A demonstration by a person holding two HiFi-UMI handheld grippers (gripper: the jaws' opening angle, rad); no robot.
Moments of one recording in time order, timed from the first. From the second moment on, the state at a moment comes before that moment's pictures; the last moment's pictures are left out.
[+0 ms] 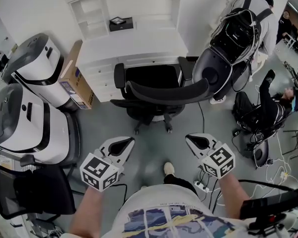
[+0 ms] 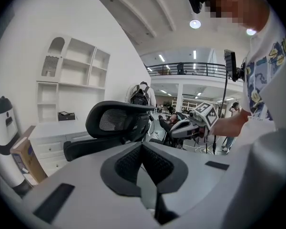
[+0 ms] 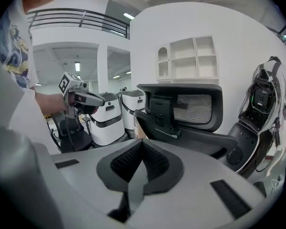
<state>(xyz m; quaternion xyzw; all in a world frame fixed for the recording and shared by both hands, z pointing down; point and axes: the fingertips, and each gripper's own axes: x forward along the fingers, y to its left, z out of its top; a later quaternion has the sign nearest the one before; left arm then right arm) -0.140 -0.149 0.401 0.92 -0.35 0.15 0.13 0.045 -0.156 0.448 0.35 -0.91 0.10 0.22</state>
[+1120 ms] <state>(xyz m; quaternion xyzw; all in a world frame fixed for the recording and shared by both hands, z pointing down) -0.164 -0.033 0.398 0.93 -0.32 0.14 0.10 -0.030 -0.041 0.439 0.34 -0.92 0.10 0.19</state>
